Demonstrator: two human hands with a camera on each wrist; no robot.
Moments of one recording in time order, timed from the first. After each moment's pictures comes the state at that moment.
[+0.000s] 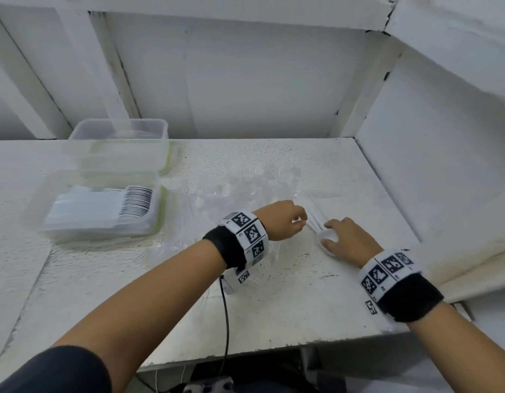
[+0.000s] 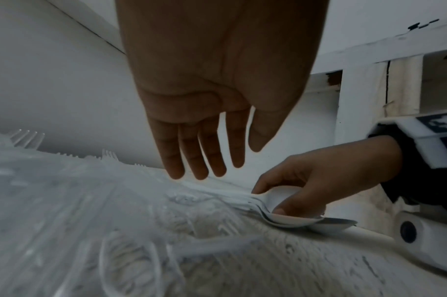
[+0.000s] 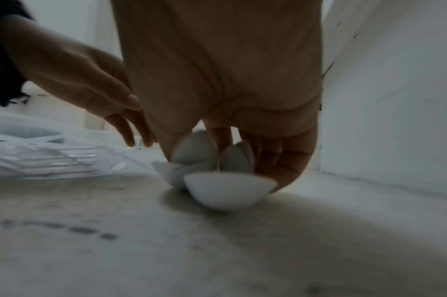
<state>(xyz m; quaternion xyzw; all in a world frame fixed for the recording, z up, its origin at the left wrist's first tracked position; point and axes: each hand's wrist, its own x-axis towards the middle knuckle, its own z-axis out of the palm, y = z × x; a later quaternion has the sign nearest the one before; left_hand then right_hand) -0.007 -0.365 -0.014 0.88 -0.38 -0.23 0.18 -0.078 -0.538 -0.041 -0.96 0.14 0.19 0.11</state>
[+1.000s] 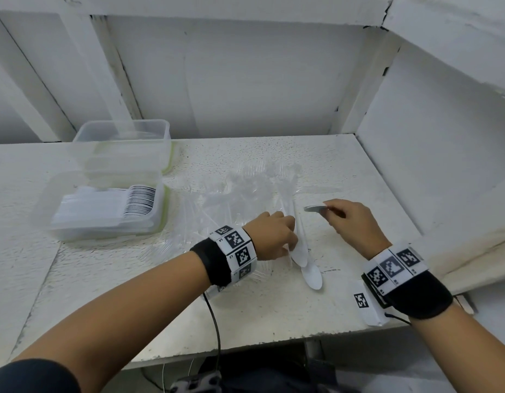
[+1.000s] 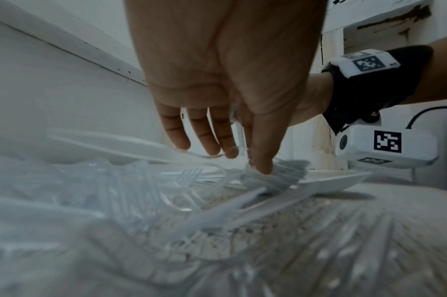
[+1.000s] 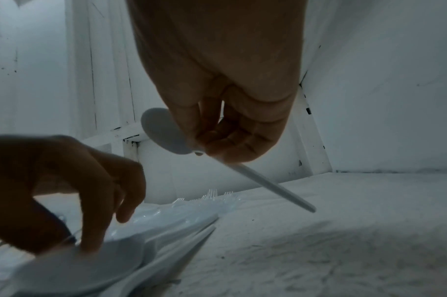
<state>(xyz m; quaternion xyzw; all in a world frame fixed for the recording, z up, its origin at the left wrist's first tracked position) -0.033 -0.339 -0.024 0.85 -0.52 -0.13 0.01 -0.084 -0.522 -0.015 -0.93 0.08 -0.05 0.35</state>
